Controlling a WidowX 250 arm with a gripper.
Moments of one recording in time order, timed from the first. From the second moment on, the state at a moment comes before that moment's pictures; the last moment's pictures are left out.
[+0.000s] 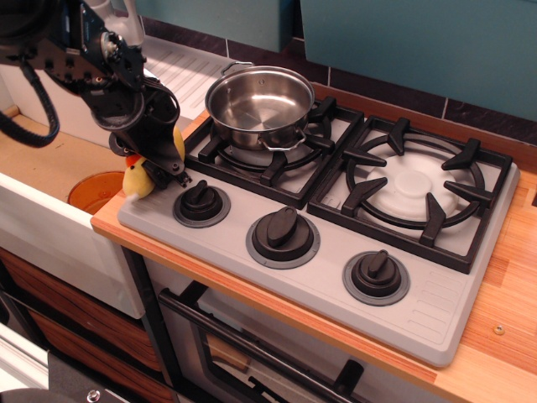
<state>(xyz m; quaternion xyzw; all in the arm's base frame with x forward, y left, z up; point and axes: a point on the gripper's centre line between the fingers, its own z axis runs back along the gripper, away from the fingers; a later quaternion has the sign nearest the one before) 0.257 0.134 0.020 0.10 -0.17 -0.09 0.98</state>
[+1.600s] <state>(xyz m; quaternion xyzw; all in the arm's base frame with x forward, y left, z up) 0.336 0.083 0.156 0.01 -0.11 -0.18 0.98</state>
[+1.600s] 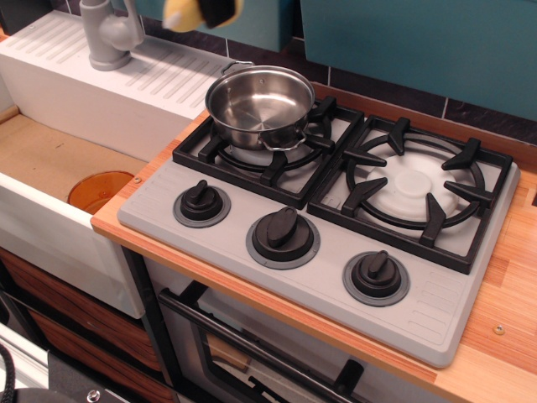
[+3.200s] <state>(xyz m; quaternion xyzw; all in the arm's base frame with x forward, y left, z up) 0.345 0.073 0.142 0.03 -0.12 -0.20 0.97</state>
